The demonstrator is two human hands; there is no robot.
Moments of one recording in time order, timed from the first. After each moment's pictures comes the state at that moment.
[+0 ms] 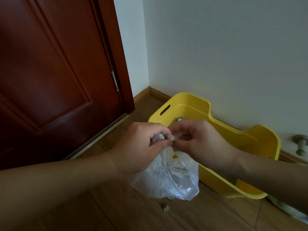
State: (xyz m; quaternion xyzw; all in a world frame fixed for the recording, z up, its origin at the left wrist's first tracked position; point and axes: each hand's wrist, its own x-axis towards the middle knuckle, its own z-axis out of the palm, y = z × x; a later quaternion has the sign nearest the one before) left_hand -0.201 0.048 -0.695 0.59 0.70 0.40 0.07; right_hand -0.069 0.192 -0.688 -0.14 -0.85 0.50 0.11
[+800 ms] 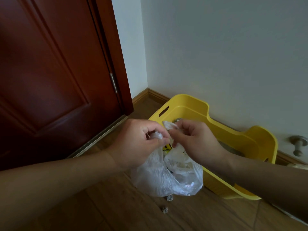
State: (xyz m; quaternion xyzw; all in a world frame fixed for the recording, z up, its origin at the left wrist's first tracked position) left_hand -0.208 0.055 -0.696 0.53 0.71 0.46 0.12; right_hand -0.082 0.197 -0.710 -0.21 -0.81 0.52 0.19
